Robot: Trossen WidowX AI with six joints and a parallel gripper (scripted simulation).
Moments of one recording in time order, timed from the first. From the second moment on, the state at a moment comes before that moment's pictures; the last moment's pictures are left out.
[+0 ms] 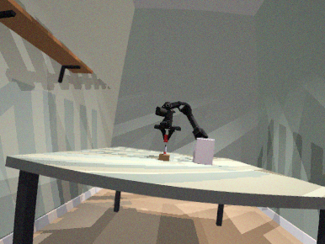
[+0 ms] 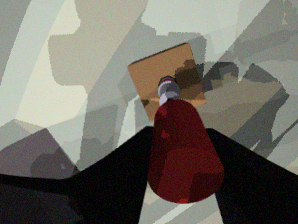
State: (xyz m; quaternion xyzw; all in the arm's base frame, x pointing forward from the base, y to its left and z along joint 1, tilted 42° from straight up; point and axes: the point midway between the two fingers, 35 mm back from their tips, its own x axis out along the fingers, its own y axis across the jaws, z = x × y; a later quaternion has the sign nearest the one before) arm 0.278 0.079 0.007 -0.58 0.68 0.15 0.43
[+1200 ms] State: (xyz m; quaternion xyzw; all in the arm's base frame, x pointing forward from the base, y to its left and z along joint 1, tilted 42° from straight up) arm 0.279 0.051 -0.029 -0.58 0.68 0.14 0.43
